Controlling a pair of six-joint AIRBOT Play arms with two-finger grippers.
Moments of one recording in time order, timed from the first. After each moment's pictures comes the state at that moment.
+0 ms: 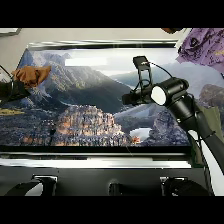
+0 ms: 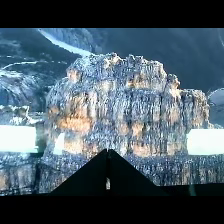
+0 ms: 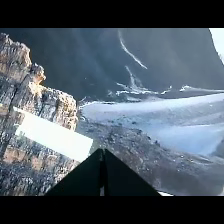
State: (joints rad) left arm 0.09 -1.09 1.52 1.30 -1.51 -1.59; right arm 0.49 -1.24 1.35 -1.55 1.06 1.77
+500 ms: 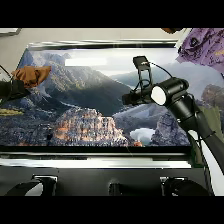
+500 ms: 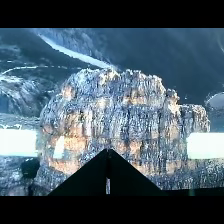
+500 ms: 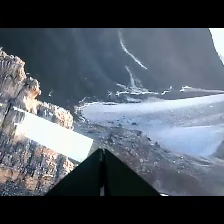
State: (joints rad) left arm 0.09 -1.09 1.52 1.30 -1.49 -1.59; right arm 0.49 -1.24 1.35 -1.55 1.06 1.77
